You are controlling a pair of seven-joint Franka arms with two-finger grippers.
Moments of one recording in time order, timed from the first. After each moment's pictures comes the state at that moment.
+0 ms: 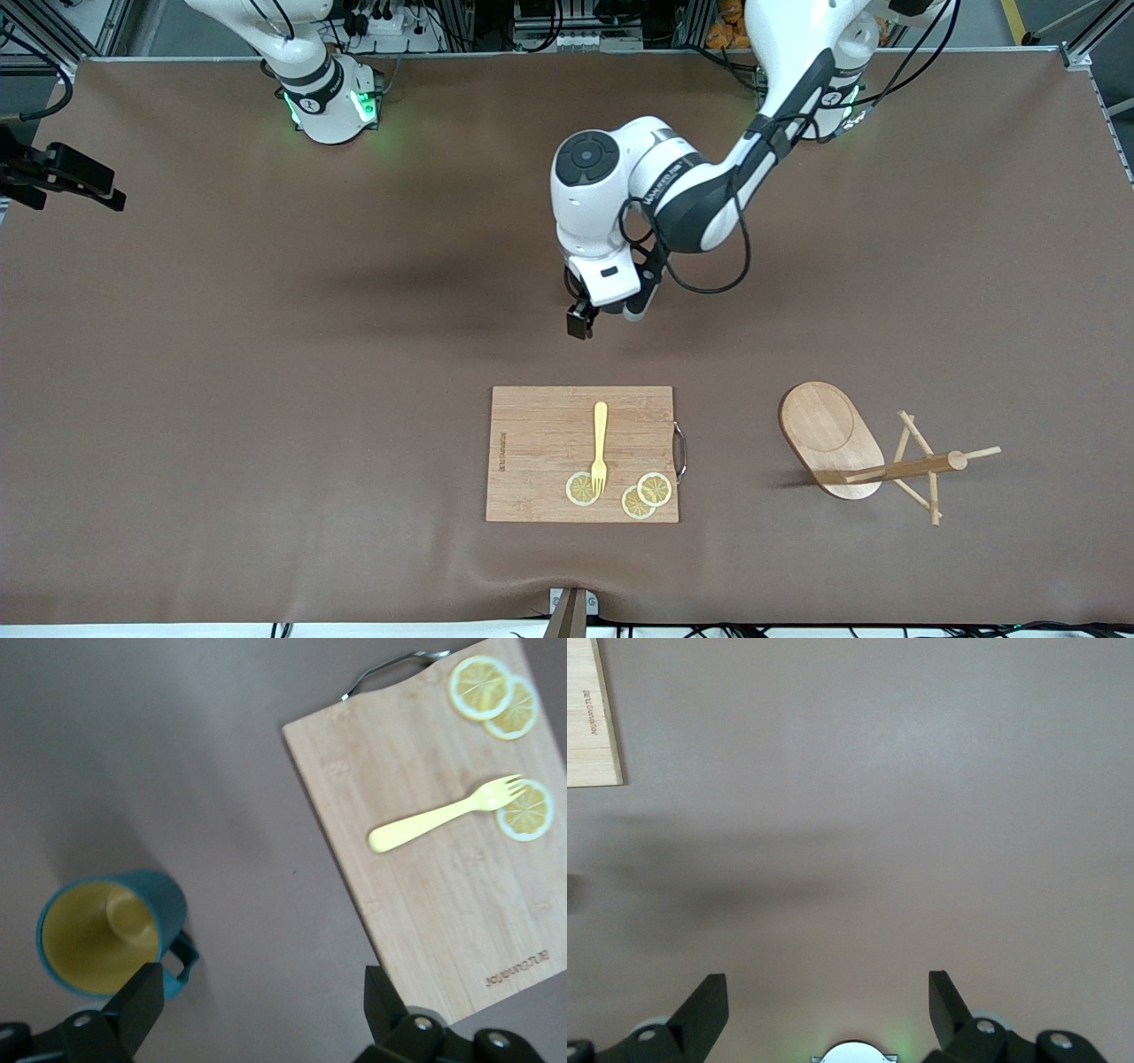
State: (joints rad) left arm -0.54 0.59 -0.32 -1.49 0.34 2.08 -2.14; right arm -0.11 -0.02 0.06 -1.49 0.02 1.39 0.00
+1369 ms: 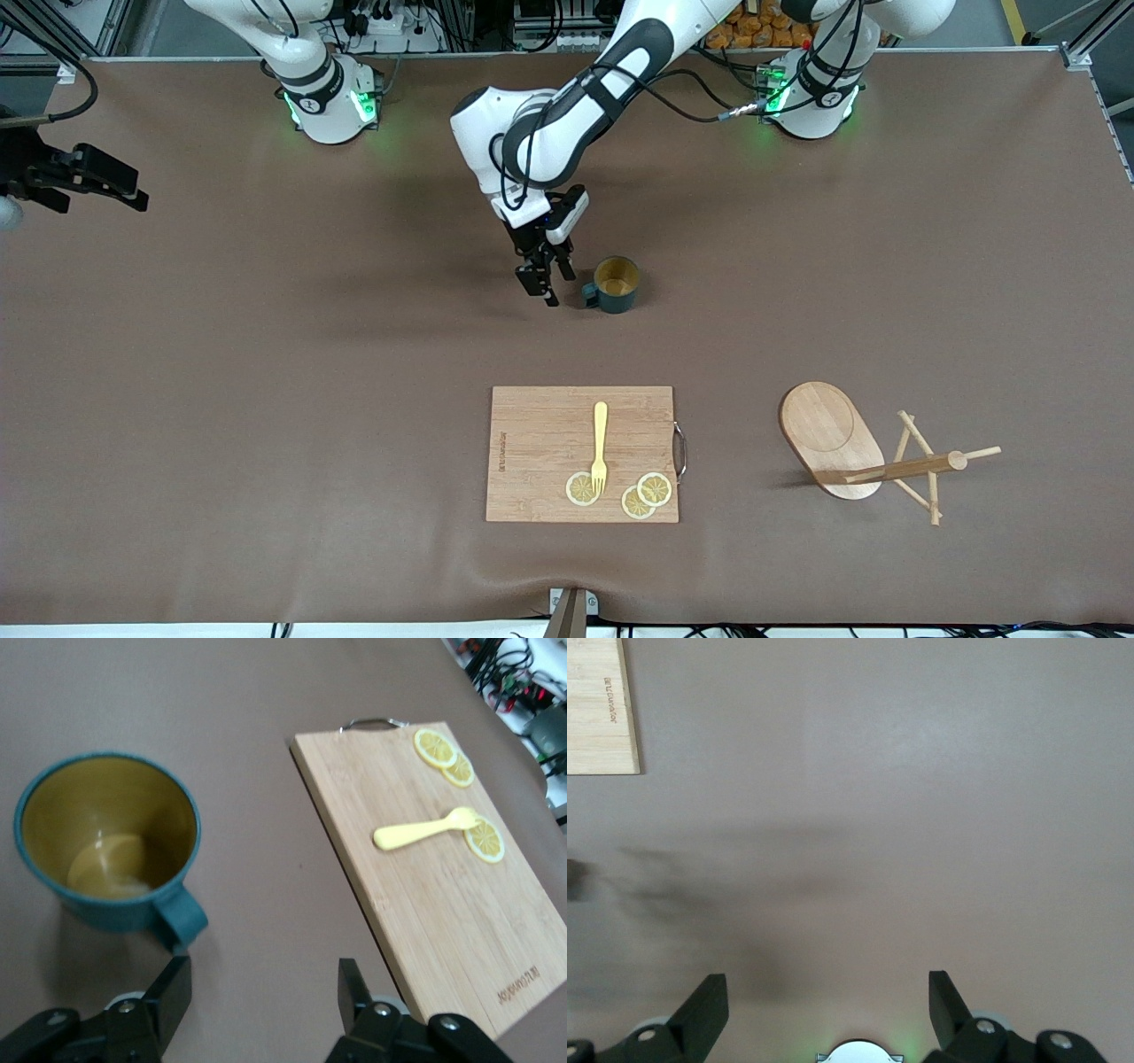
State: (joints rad) left arm -0.96 0.76 -0.15 -1.46 0.86 1.95 -2.77; right arm -0.09 -0.02 0.09 -1.50 0.03 1.39 0.00
